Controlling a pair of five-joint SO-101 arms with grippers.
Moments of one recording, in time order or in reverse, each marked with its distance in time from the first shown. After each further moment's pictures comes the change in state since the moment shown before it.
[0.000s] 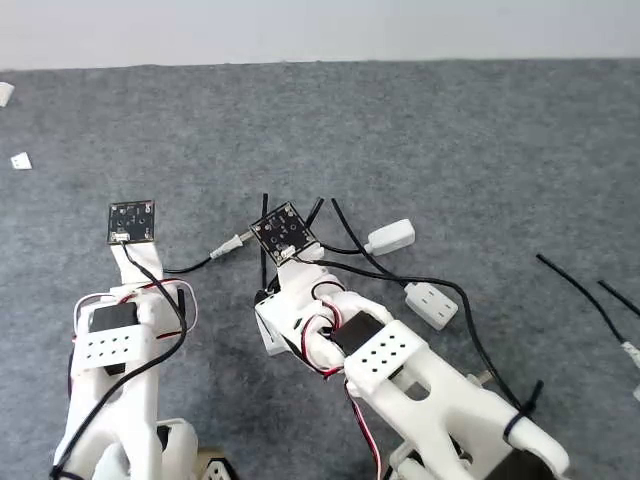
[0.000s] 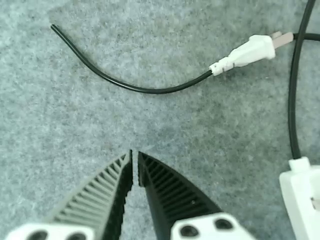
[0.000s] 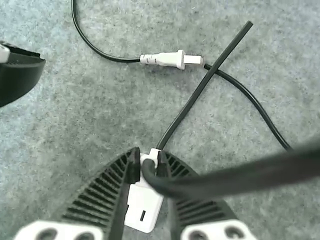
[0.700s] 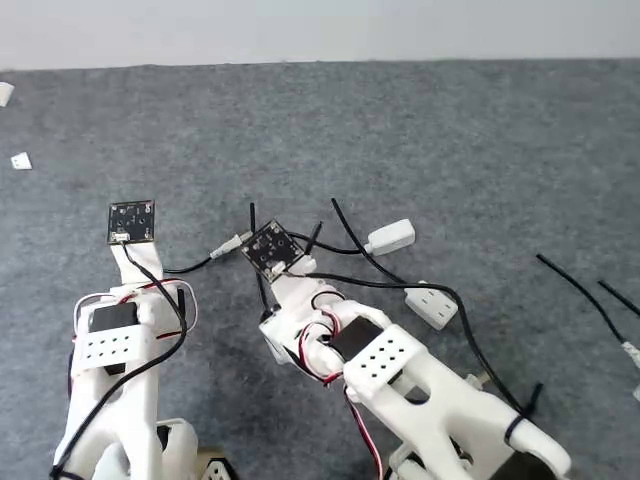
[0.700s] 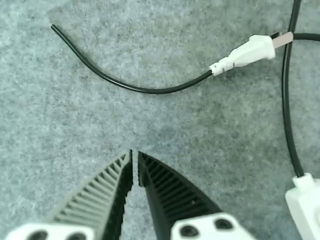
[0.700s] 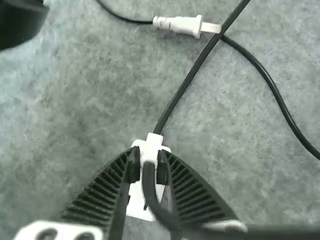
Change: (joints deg) left arm 0.0 0.0 0.0 0.0 0.0; right arm -1.2 -0.5 1.3 6.5 6.7
